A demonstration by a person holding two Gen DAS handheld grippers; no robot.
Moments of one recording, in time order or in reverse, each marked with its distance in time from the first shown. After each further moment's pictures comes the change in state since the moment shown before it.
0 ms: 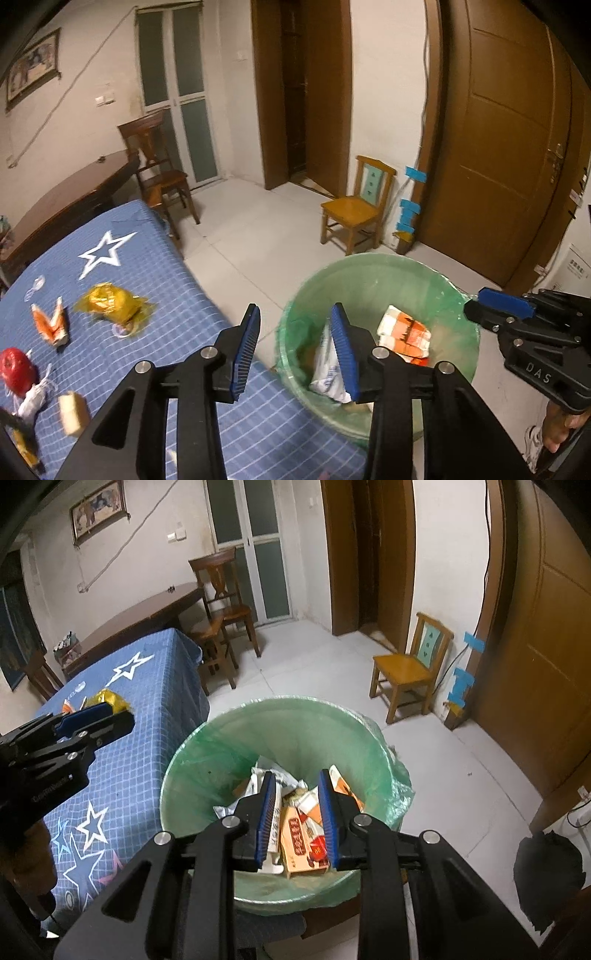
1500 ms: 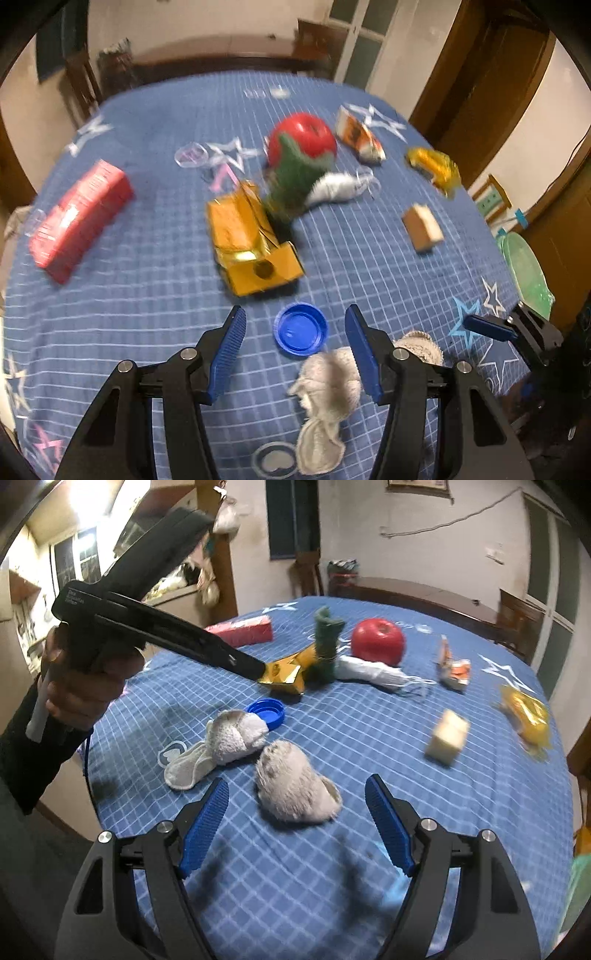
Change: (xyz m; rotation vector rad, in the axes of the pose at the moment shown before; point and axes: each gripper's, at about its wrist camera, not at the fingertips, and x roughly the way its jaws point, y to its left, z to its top) left arm -0.188 0.345 -0.230 -0.557 0.278 0.171; right arm -0.019 0.372 -0.111 -0.796 0.056 0.786
